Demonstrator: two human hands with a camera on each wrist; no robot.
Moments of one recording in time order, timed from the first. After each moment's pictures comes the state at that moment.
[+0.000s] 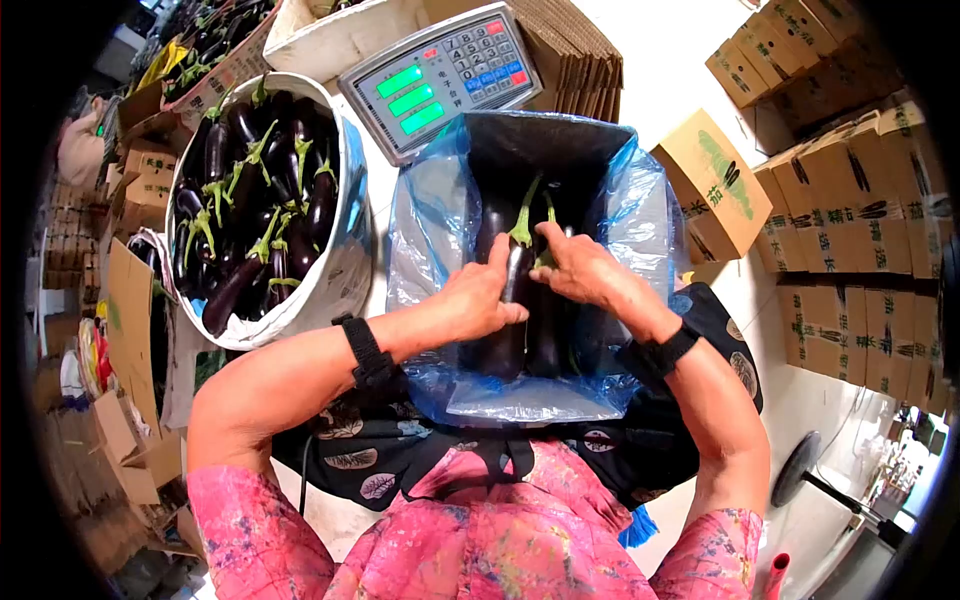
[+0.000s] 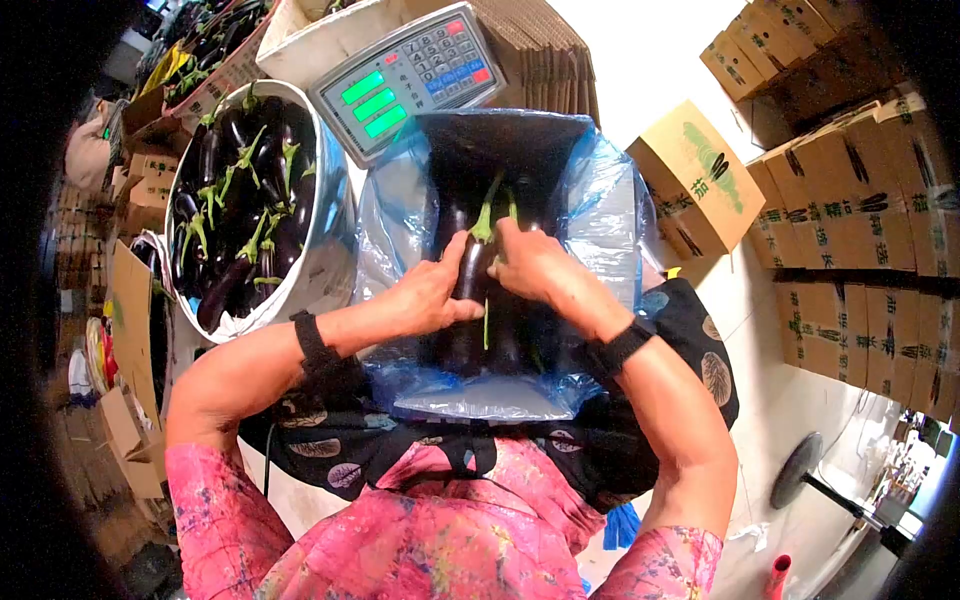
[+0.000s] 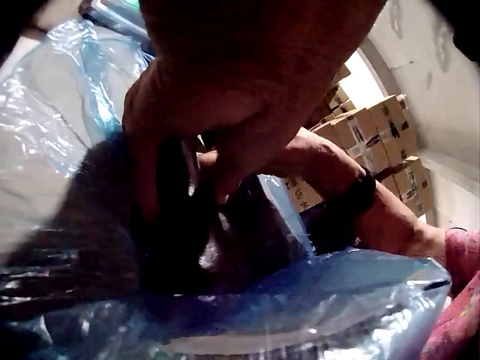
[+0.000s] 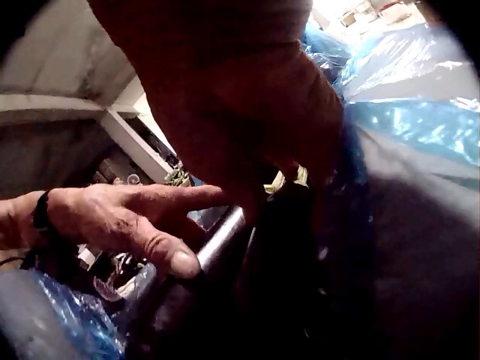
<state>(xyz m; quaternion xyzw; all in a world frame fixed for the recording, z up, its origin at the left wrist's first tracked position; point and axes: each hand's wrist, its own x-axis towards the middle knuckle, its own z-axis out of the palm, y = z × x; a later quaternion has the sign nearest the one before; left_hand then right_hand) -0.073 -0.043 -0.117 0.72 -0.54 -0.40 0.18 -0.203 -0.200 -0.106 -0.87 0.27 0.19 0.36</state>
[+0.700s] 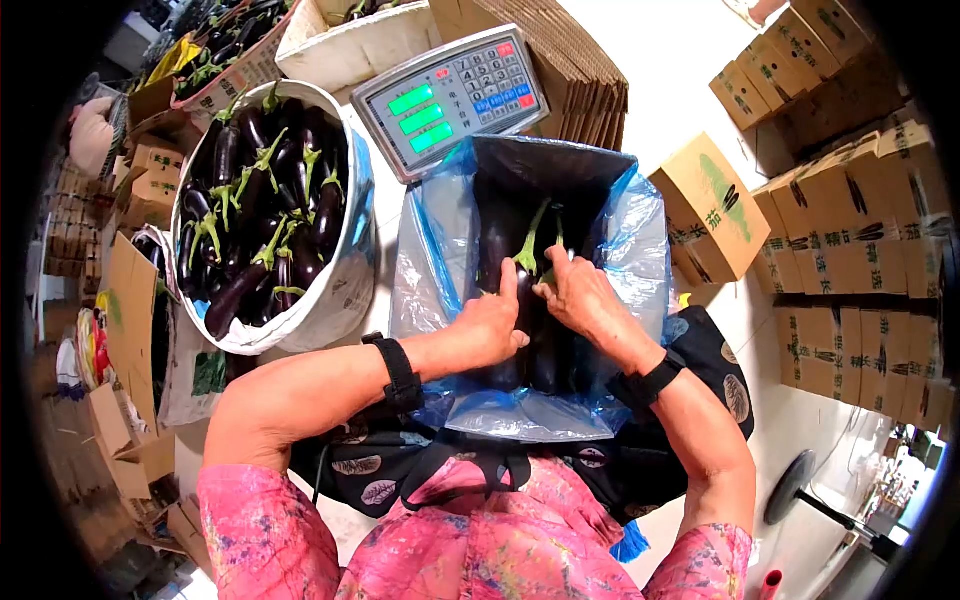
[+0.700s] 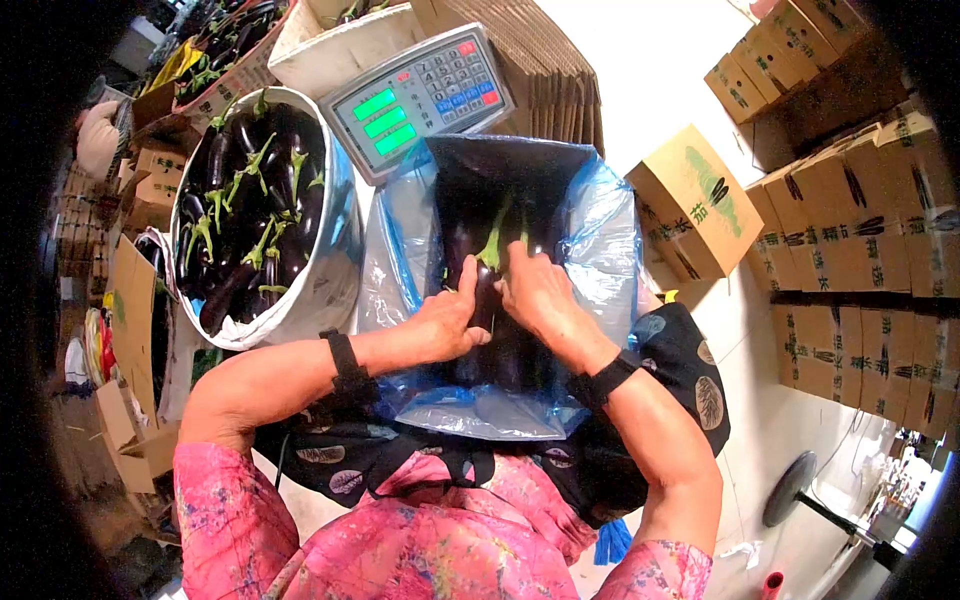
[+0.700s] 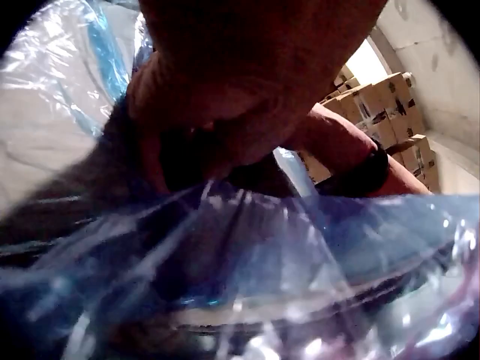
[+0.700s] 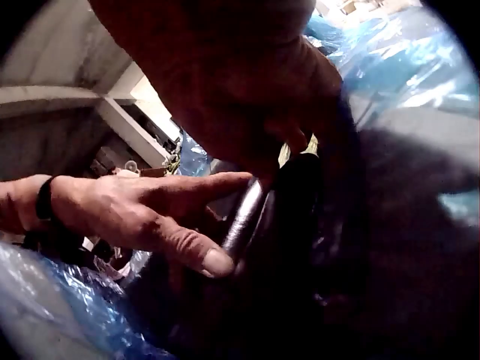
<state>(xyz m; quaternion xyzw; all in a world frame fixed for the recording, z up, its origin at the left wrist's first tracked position) -0.098 -0.050 -0.114 0.75 -0.51 -0.41 0.07 -0.210 -0.186 -0.115 -0.89 0.33 0.09 0.31</state>
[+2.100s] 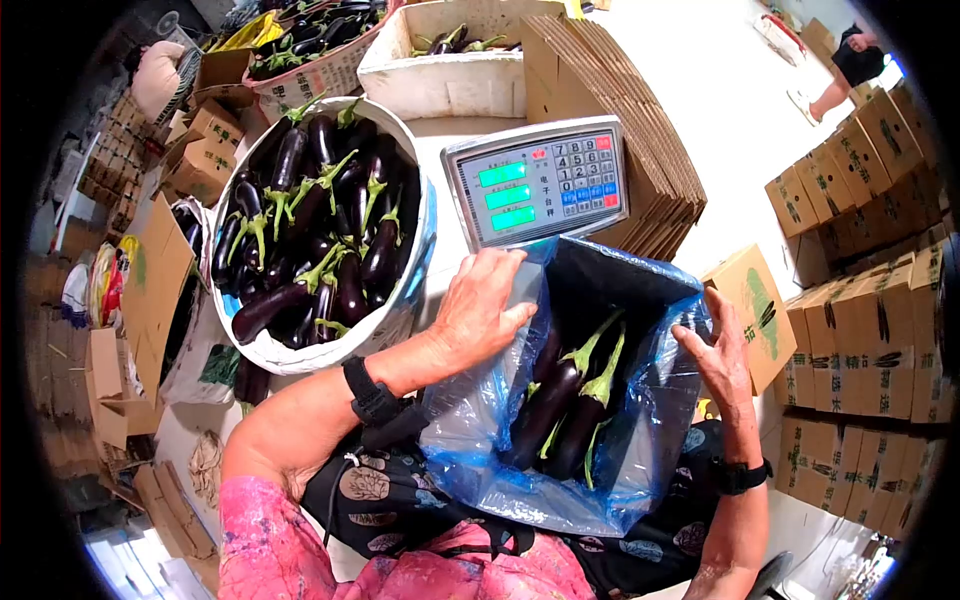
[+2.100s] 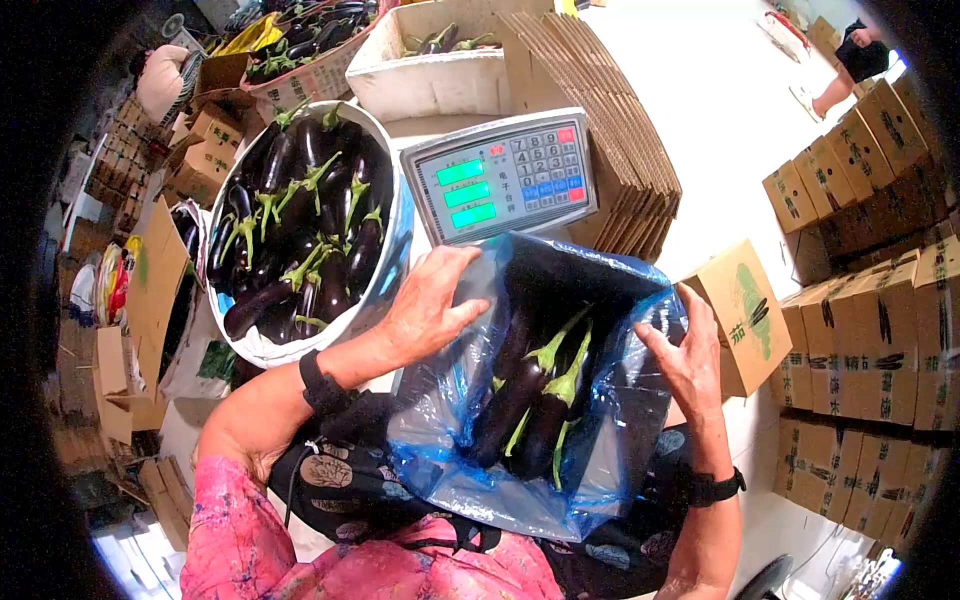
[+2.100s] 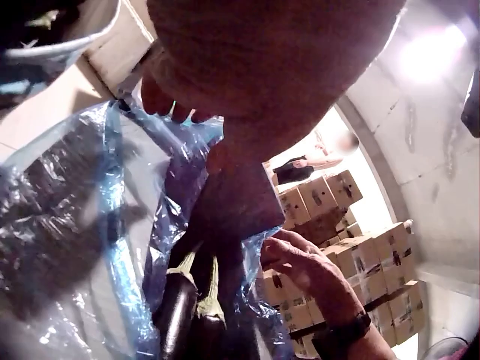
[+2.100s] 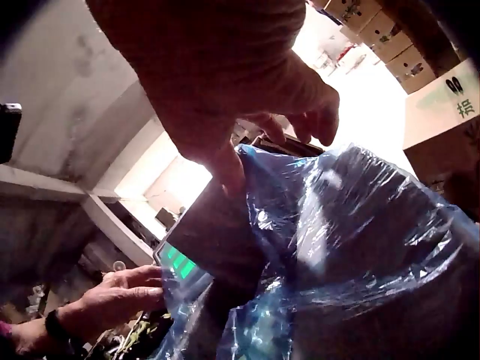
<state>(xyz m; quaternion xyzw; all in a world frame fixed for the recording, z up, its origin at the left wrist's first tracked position) 0.017 -0.058 -0.090 0.79 -0.51 -0.07 0.33 -0.233 -0.294 -0.066 -0.85 0.38 -0.14 0.34</state>
